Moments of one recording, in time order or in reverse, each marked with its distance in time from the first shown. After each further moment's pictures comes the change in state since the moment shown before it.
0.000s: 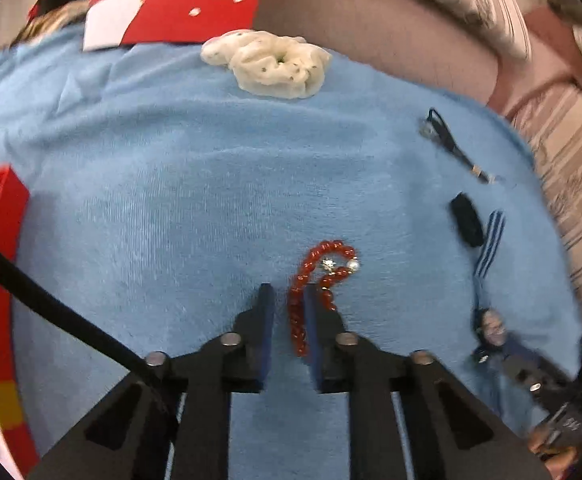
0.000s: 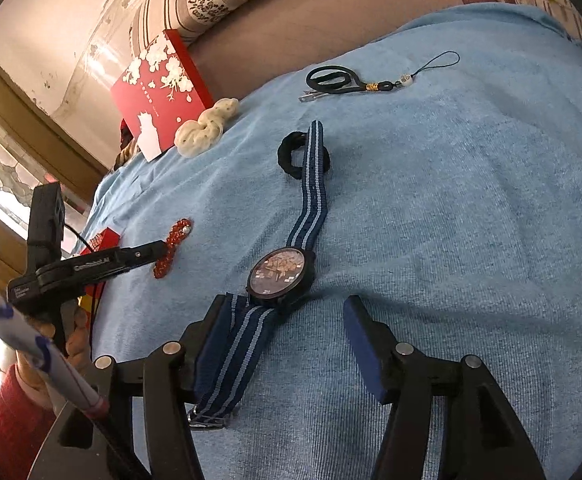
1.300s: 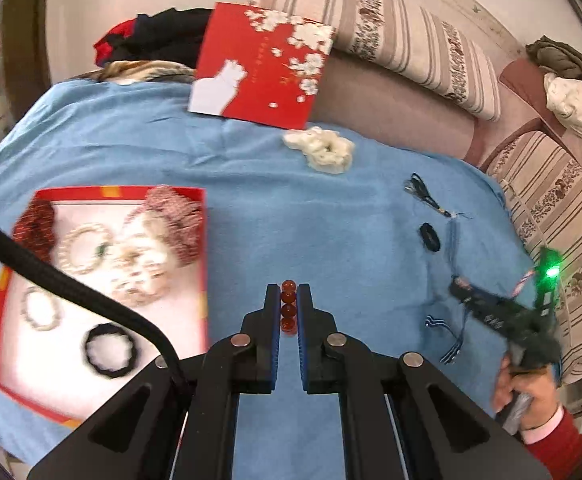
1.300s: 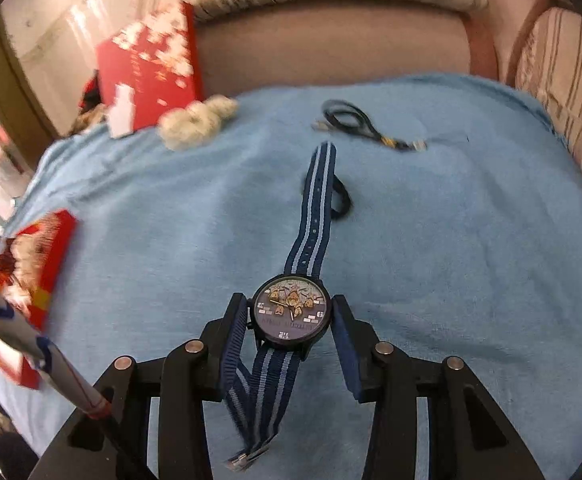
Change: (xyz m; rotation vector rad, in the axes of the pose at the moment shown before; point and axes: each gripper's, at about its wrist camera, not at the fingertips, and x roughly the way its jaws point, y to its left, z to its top) left arm -0.188 0.080 -0.052 -0.065 -0.183 0.011; right arm -0.007 0.086 0.019 -0.166 -0.009 -0.300
